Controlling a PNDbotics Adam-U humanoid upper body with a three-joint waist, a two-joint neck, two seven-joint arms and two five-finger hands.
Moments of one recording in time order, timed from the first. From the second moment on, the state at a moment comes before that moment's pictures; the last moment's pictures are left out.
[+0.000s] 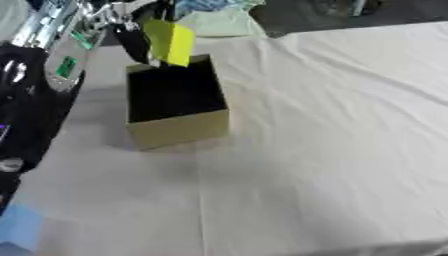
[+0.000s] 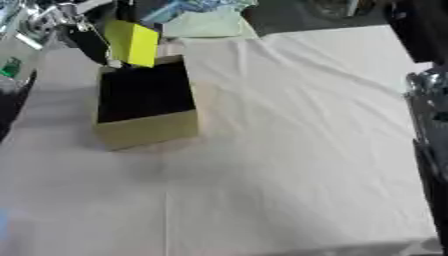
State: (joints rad) left arm -0.99 0.39 -0.30 -1.34 -1.00 -0.01 -0.59; right arm -0.51 -0.42 0.05 -1.98 0.25 -0.15 -0.20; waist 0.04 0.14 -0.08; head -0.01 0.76
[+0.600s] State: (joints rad) left arm -0.99 0.39 -0.32 -1.31 -1.00 -0.10 -0.64; right arm -0.51 -0.41 0.05 -1.98 0.25 -0.16 -0.20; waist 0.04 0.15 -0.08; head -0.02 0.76
